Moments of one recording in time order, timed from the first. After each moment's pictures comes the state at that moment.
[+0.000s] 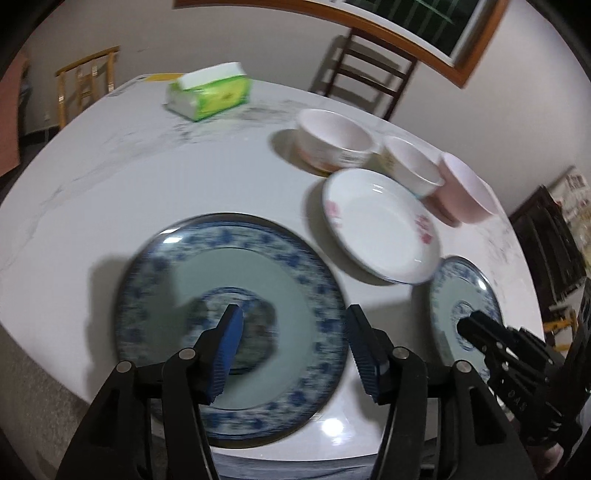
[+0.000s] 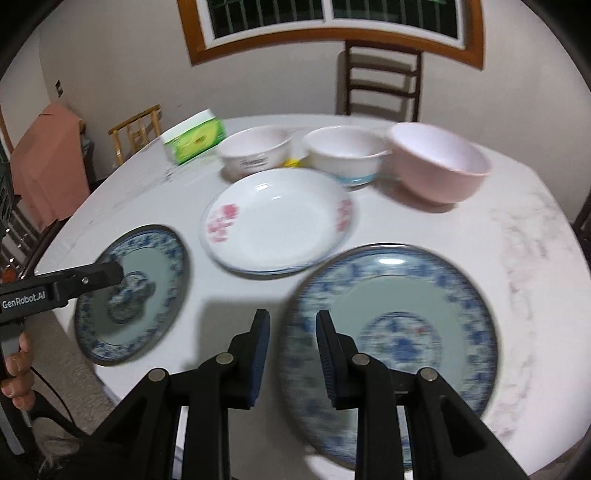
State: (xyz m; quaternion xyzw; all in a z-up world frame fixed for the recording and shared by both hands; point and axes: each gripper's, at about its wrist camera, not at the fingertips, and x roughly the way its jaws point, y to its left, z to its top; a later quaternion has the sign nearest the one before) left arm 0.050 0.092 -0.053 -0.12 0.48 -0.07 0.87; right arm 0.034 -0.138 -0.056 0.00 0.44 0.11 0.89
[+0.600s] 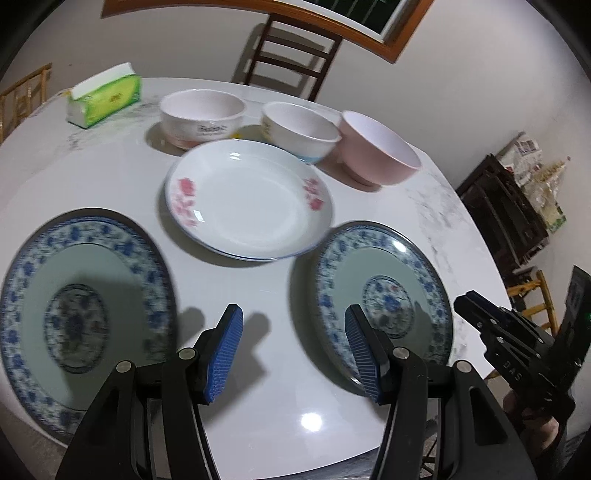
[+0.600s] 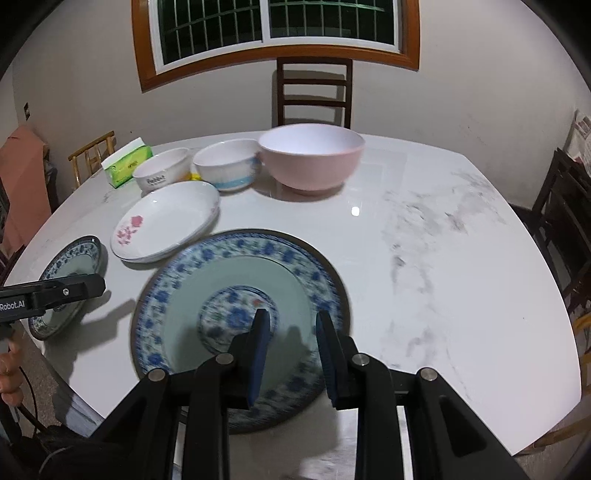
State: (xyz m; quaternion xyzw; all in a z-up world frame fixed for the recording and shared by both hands) left arm 0.050 -0.014 -0.067 -0.11 0.47 -0.18 0.86; right arm 0.009 -0.255 -0.067 0.01 0.41 0.04 0.91
